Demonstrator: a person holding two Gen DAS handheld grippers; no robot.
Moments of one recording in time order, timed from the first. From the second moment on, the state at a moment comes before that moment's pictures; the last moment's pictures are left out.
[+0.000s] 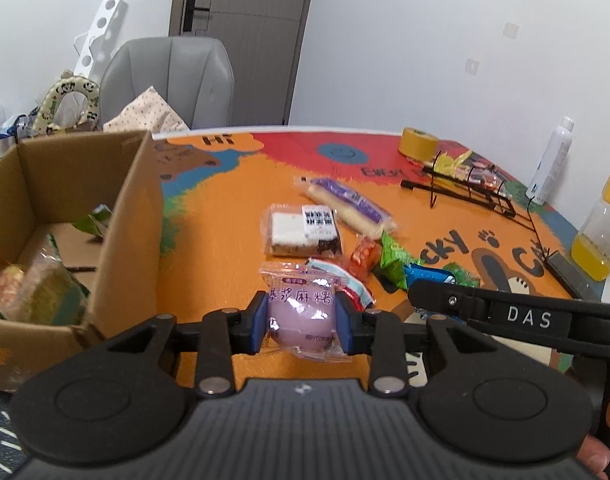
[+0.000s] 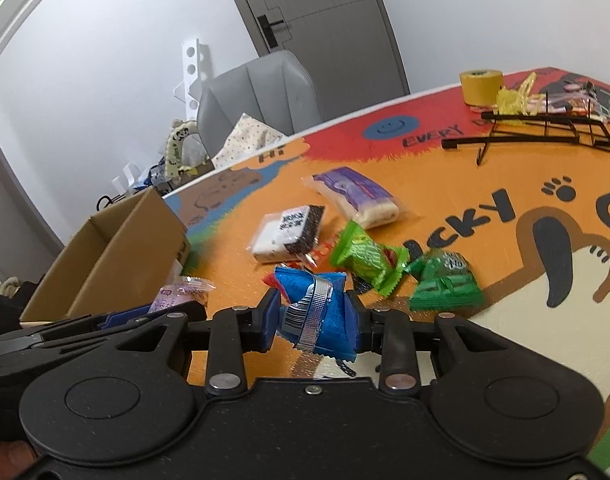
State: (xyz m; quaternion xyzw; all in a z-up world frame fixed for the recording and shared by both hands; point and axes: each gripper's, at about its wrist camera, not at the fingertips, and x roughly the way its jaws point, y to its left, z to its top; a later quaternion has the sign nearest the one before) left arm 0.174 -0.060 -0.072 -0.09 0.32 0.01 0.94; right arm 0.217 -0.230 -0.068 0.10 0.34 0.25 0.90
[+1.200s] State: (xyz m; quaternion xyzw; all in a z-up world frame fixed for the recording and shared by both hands) left arm 0.130 0.024 -0.009 -0.10 0.23 0.09 0.96; right arm 0.203 -0.154 -0.013 0.07 0.28 0.32 0.90
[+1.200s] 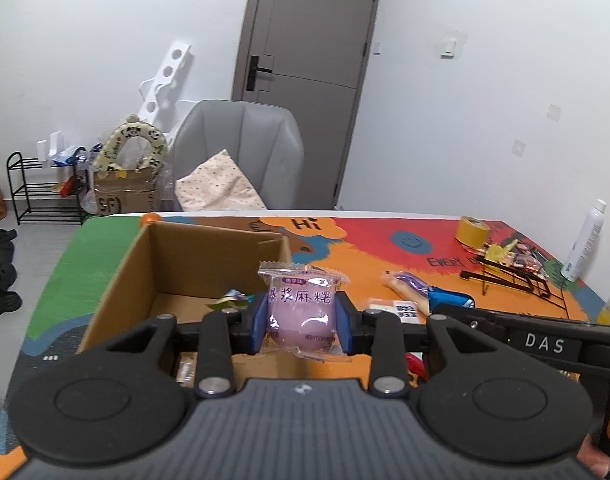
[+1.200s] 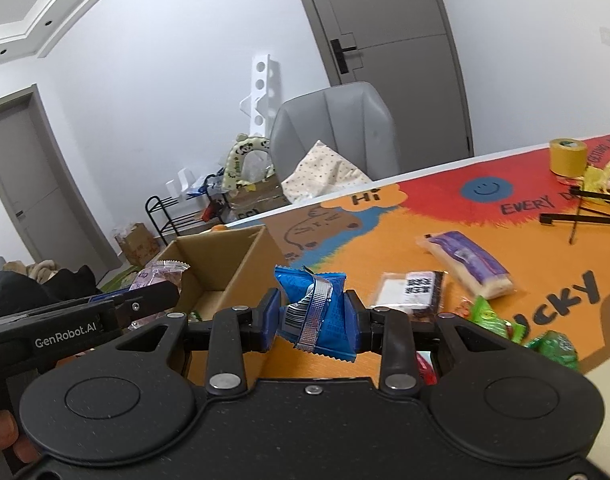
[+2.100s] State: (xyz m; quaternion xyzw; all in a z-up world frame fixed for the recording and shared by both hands) left arm 0.120 0.110 -0.025 -0.16 0.23 0.12 0.95; right arm 0.199 -0.056 -0.004 0.01 0.28 0.36 0.89
